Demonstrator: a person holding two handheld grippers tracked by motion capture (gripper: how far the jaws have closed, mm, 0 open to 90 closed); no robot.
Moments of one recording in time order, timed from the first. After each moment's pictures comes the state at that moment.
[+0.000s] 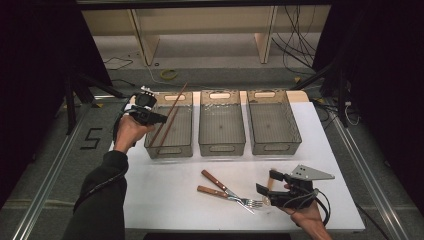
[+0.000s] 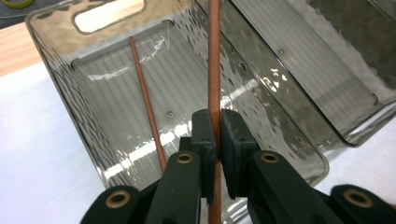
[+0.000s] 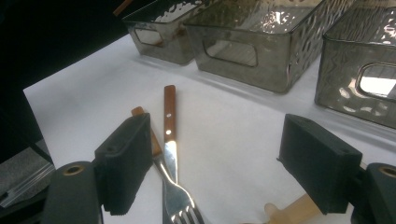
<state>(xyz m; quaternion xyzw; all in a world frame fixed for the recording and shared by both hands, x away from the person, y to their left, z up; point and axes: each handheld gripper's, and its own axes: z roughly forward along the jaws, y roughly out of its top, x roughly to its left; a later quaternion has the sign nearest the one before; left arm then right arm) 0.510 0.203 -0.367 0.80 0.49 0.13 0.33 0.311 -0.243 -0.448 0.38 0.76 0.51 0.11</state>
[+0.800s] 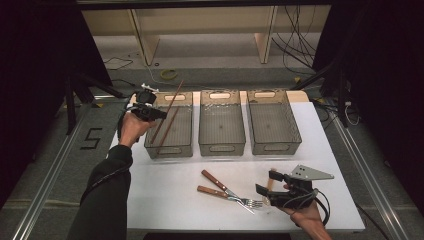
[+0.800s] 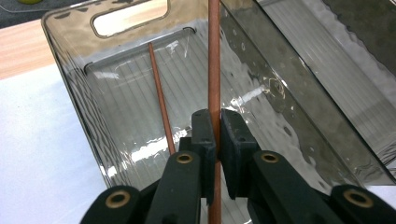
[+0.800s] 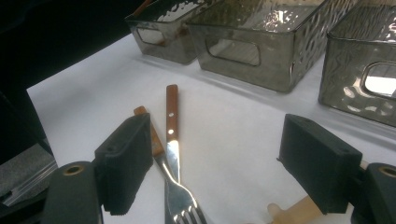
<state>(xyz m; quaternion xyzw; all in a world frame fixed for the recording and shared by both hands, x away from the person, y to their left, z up) 0.534 0.208 -0.387 0.78 0.51 0.13 0.33 0.311 -0.242 -0.449 0.38 0.76 0.52 0.11</state>
